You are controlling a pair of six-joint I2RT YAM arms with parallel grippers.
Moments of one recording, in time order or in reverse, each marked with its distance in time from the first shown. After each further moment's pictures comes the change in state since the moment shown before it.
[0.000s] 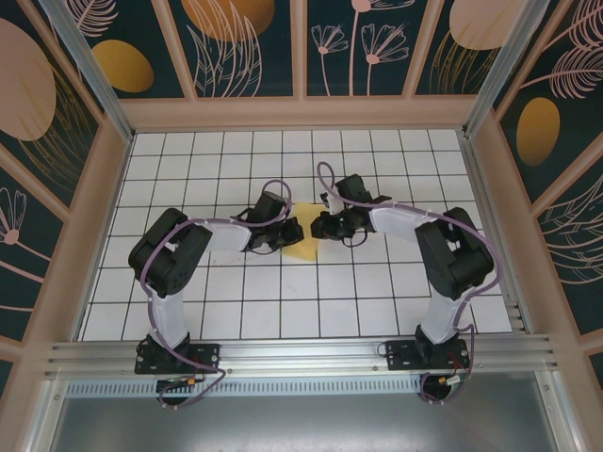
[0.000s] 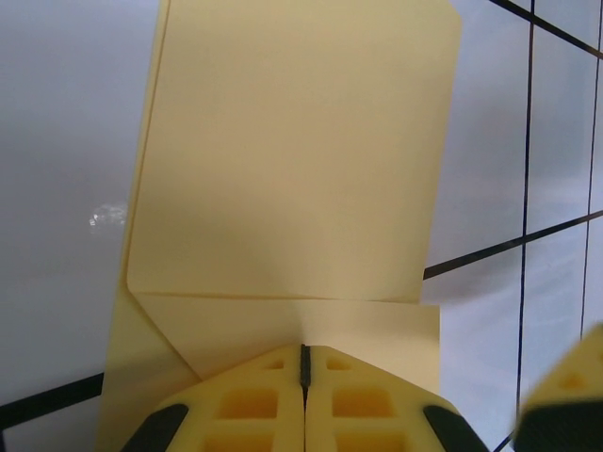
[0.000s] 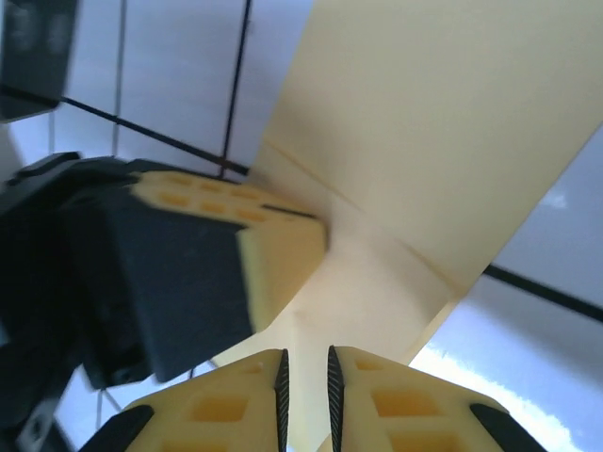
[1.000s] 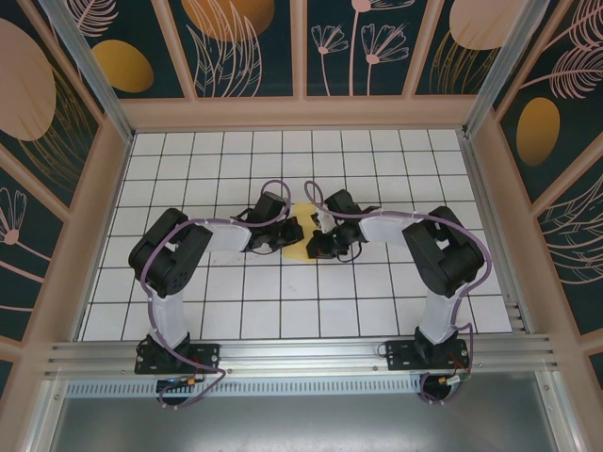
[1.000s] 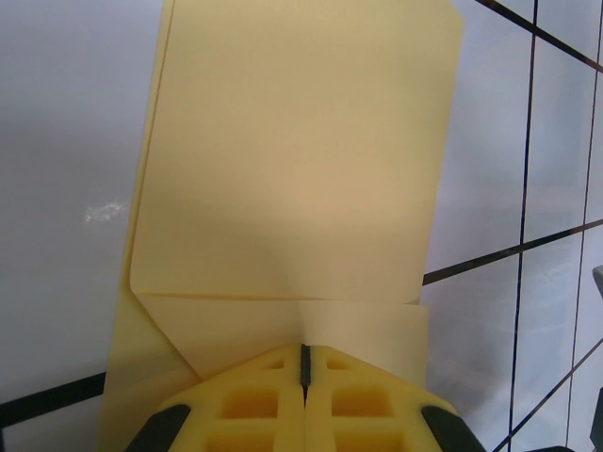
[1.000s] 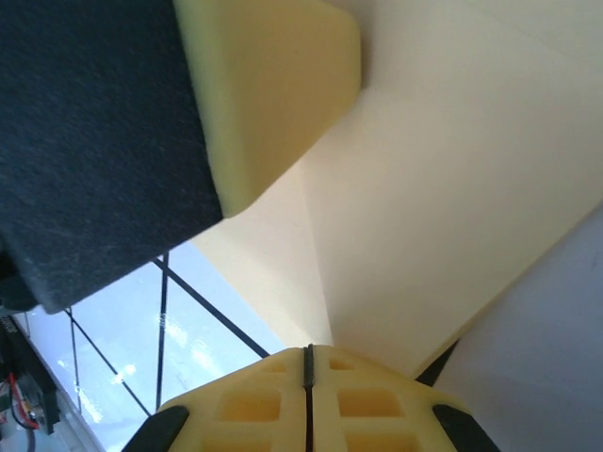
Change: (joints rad) left arm -0.001 0.001 -0.001 0.005 -0.005 -0.030; right arm 0.080 0.068 -0.039 -0.035 -0.035 -0.013
